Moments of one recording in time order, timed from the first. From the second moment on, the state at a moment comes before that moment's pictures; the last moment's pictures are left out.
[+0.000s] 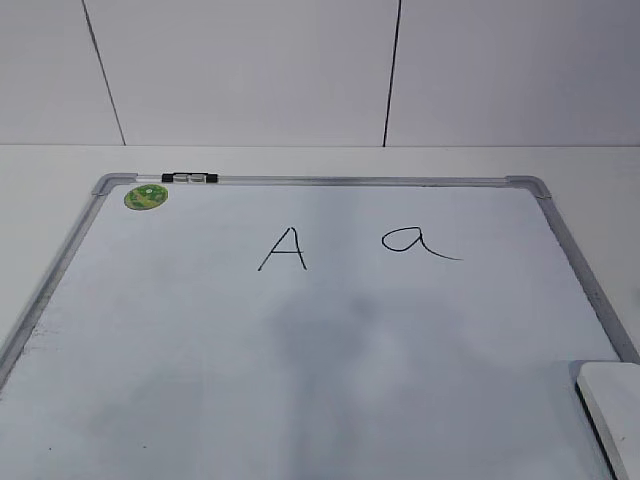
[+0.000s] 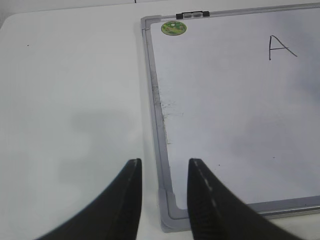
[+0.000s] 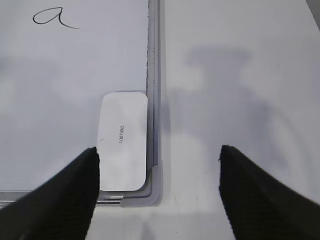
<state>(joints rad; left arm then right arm) -0.01 0.01 -0.51 -0.13 1.11 0.10 -0.02 0.25 -0.63 0.00 1.18 -0.03</state>
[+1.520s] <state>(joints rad) -0.01 0.01 -0.51 -0.13 1.11 0.10 0.00 1.02 -0.74 0.19 1.21 -0.05</state>
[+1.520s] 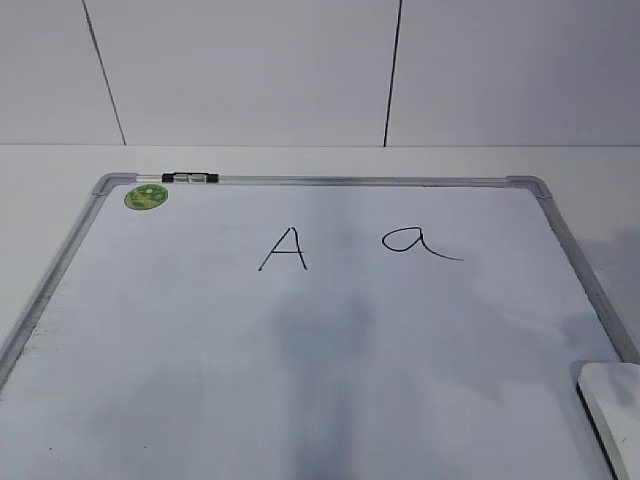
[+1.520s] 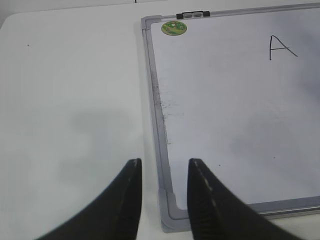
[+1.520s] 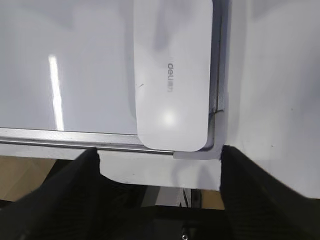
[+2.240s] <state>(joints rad) -0.01 0.01 -0.51 -0.13 1.11 0.10 0.00 1.18 -0.74 0.19 1.11 -0.13</state>
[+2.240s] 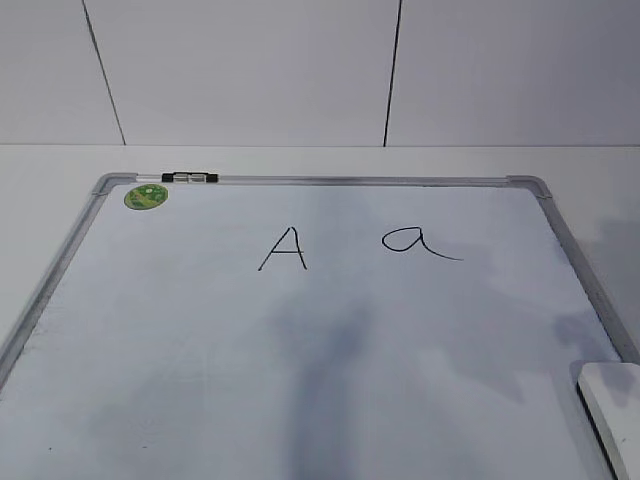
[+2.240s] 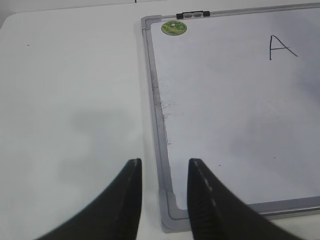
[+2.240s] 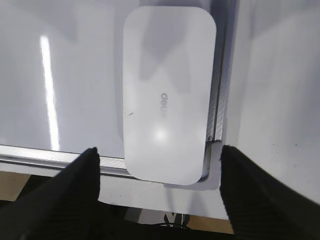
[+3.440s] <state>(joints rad) -0.01 0.01 -0.51 -0.18 1.11 0.10 0.15 1.23 -0.75 0.06 1.03 0.07</state>
